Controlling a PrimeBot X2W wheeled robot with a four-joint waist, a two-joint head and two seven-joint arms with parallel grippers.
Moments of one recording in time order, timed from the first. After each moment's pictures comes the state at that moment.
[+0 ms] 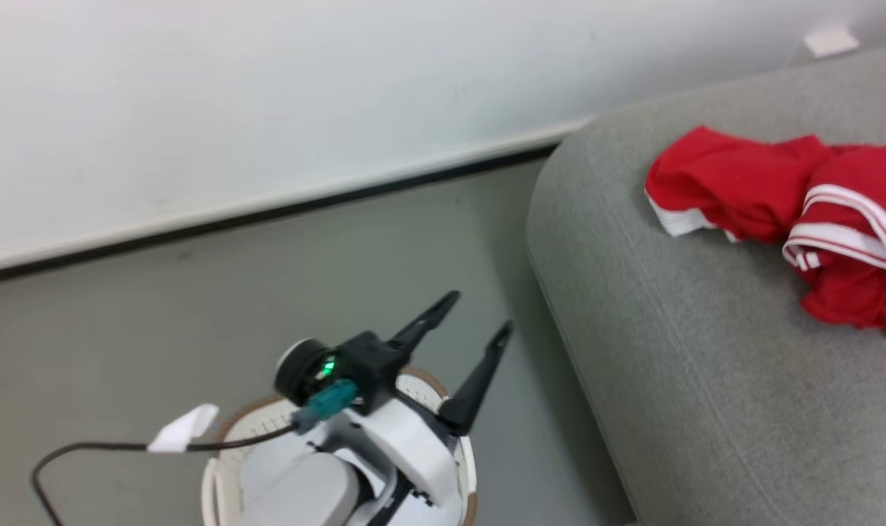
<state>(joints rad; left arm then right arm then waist) -0.48 0.23 -0.72 0.10 -0.42 0.05 -0.09 -0.78 -0.92 0.68 0.49 0.92 0.13 0.08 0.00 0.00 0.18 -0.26</state>
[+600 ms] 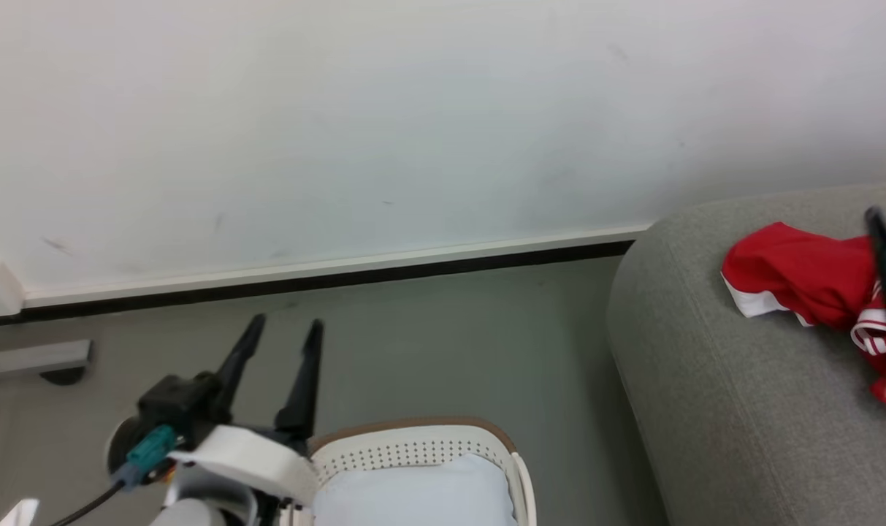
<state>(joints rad) -0.26 0.37 -0.47 0.03 -0.53 0.24 -0.19 -0.43 -0.62 0.26 0.21 0.62 0.13 -0.19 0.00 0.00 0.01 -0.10</state>
